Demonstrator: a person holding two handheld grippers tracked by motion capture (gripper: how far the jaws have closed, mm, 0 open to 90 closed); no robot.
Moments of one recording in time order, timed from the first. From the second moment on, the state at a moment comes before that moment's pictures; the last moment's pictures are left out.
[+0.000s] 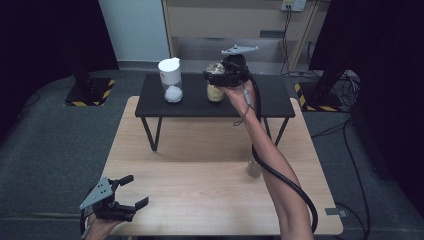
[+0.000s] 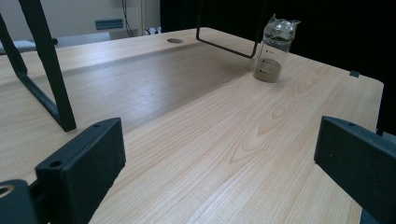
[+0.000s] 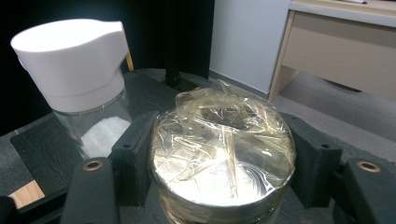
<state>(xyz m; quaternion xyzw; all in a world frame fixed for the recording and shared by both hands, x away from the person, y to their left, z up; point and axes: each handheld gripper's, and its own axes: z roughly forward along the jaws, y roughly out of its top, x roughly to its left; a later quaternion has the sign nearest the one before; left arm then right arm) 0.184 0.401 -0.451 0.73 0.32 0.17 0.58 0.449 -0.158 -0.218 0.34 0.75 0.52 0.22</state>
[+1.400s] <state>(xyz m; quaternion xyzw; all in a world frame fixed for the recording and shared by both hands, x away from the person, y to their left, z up) 0.185 0.400 -0.449 0.73 0.32 0.17 0.58 0.413 -0.198 -0.188 0.29 0.72 0.58 0.25</state>
